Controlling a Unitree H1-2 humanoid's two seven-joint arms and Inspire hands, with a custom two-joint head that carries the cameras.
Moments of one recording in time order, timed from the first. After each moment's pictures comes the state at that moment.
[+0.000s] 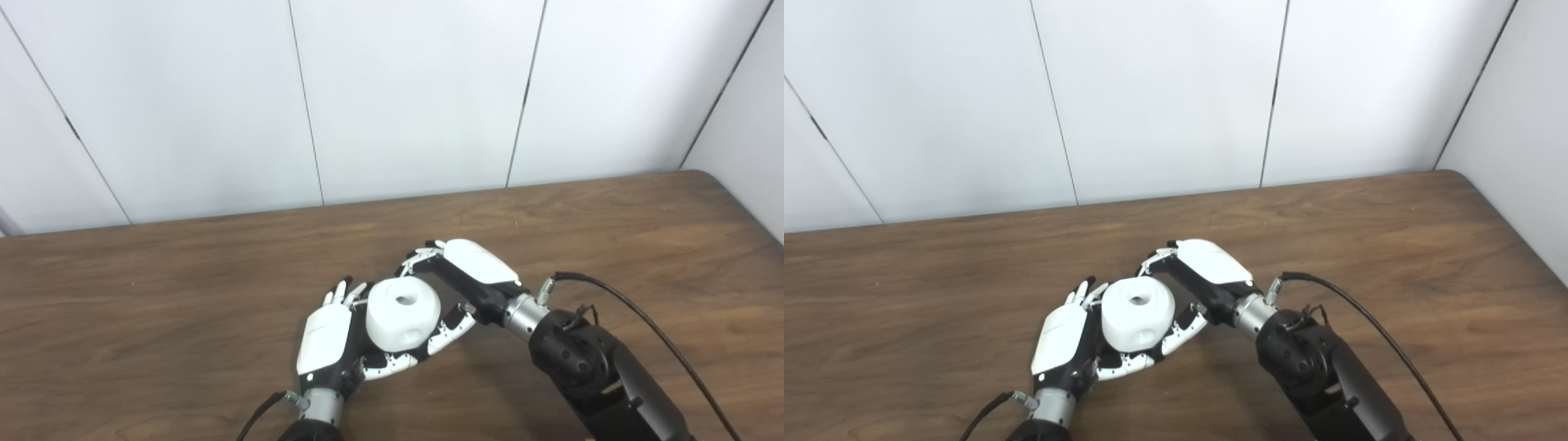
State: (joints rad) left arm -0.17 0.00 -0.48 0.08 0.82 0.23 0.16; right arm -0.31 -0.33 0.33 -0.20 -0.65 0.14 0.34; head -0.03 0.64
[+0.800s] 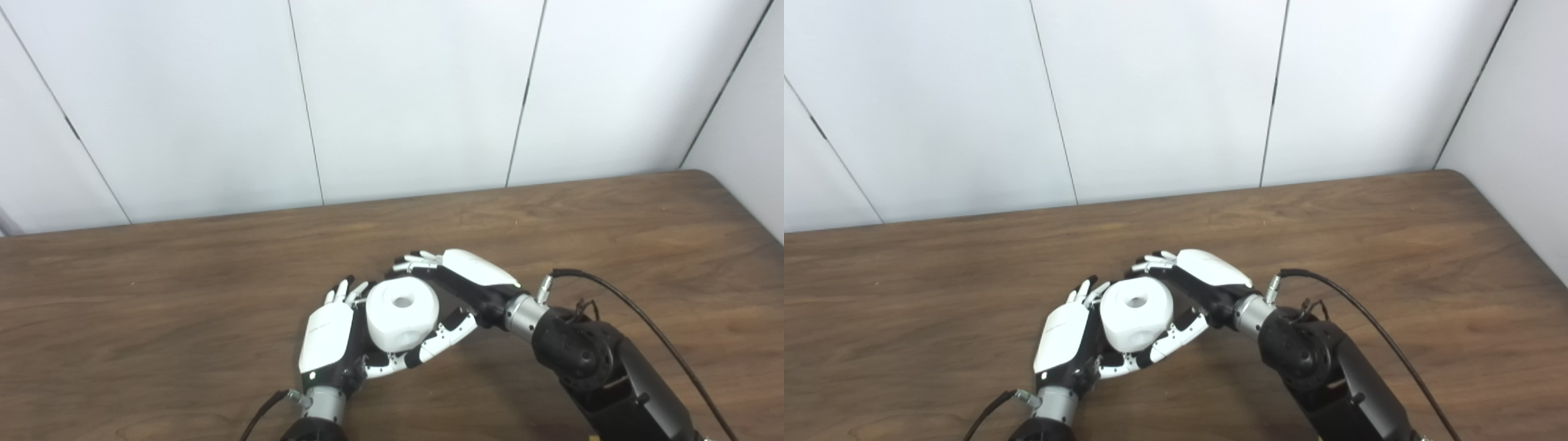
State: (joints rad) left arm -0.17 -0.01 -0.48 0.10 0.82 0.23 0.17; right arm -0.32 -0.34 0.33 -0.25 -0.59 0.27 0.51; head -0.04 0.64
